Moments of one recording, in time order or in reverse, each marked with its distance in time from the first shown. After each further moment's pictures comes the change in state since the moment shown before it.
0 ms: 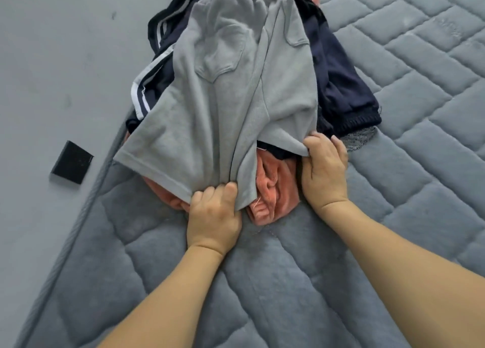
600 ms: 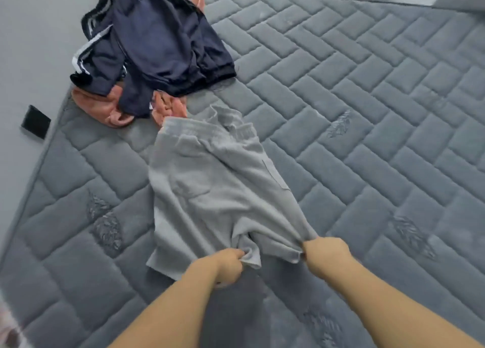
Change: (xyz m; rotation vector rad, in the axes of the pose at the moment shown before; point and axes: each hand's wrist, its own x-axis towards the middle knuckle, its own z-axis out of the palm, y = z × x) left_hand -0.245 0.290 -0.158 -0.296 -1.560 -0.137; right_hand -0.322 0.017 -0.392 -0.741 -1.390 0.306
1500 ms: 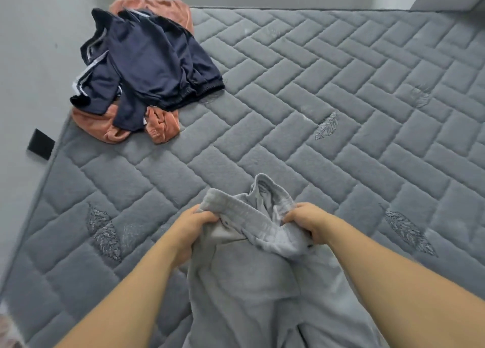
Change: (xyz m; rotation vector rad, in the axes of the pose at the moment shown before) left_hand -0.039 -0.002 -0.047 -1.189 0.425 0.190; right_hand 0.030 0.020 -0.032 1.562 -0.077 0.158
